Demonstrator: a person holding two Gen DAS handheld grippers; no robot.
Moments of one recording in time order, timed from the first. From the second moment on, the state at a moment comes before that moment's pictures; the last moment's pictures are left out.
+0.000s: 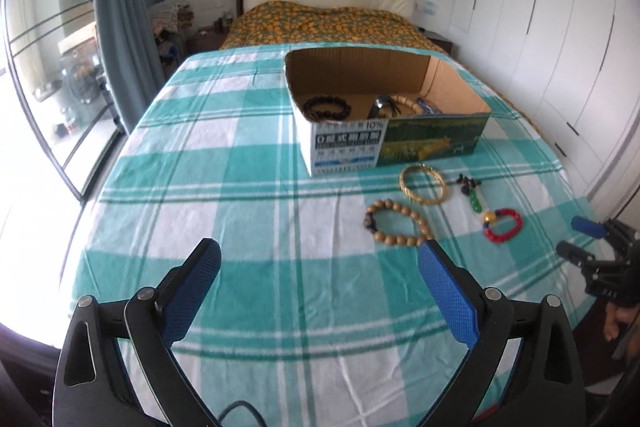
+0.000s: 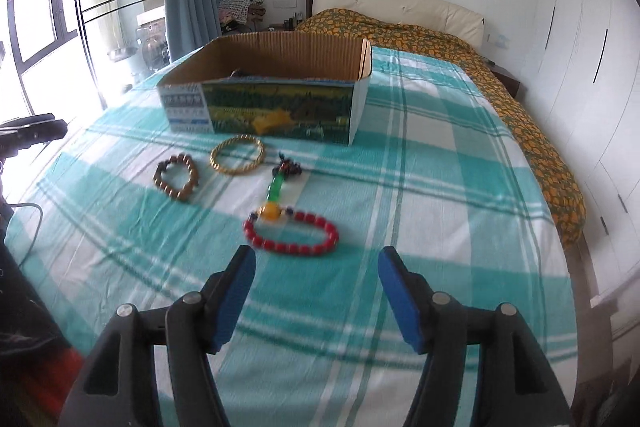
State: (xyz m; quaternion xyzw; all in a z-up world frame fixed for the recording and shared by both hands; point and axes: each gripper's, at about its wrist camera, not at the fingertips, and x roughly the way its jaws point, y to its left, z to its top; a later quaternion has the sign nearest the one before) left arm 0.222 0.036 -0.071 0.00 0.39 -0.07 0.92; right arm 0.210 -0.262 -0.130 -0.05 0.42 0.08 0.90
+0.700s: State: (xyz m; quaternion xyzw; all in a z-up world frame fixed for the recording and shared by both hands) left arm 0.197 0.017 -0.154 -0.03 0.41 -0.04 0.91; right arm 0.165 -0.254 -0.173 -0.03 0.41 0.04 0.91
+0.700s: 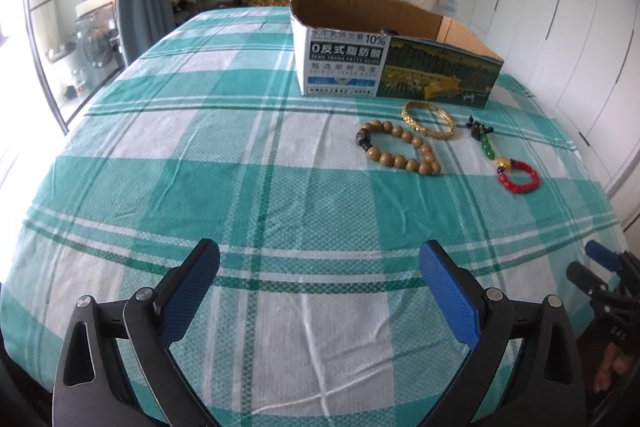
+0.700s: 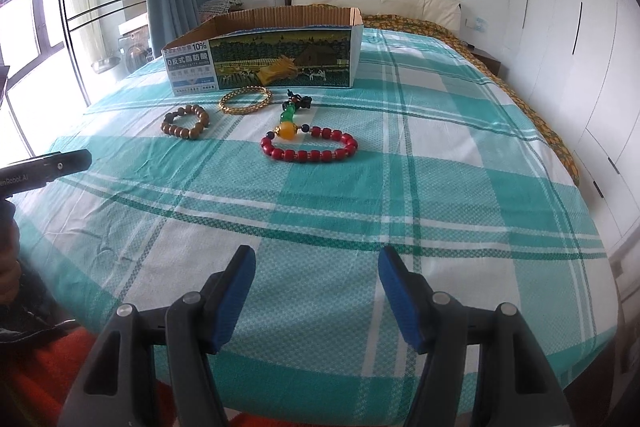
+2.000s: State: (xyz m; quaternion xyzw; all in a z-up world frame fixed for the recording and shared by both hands) left arm 0.199 0.007 -0.182 0.01 0.43 -0.01 0.90; right arm 0.164 -0.252 -0.188 -0.03 0.40 0.02 0.92
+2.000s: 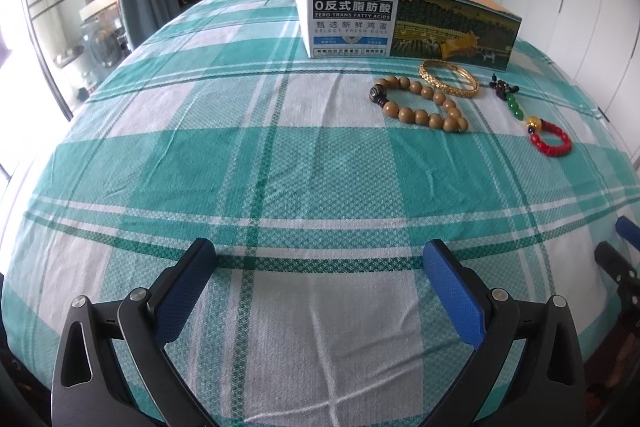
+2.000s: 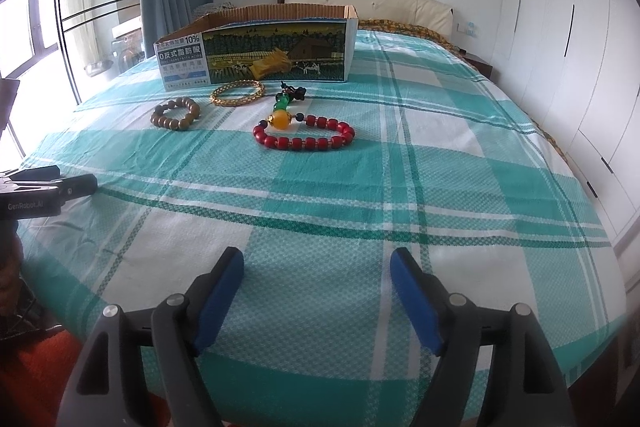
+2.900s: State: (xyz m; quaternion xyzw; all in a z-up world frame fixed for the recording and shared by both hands) left arm 0.196 0.007 -0.182 0.01 0.44 -0.01 0.90; right arm 0.162 -0.252 -0.188 -0.04 0.40 0.03 0.92
